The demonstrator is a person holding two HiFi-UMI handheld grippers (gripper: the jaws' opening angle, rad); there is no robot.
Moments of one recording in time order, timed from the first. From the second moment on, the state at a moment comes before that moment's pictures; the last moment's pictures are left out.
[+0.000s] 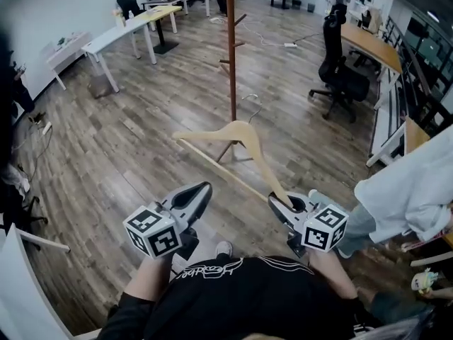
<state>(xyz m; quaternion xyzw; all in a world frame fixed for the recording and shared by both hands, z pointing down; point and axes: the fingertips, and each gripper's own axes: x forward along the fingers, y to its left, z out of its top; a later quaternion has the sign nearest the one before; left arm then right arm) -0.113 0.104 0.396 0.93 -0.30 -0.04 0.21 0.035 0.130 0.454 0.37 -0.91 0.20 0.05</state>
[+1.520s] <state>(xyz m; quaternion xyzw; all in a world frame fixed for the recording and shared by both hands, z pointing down) -0.092 -0.248 0.374 0.94 -0.29 -0.05 0.19 0.089 -0.216 0.415 0.41 -0.90 0.15 0.06</state>
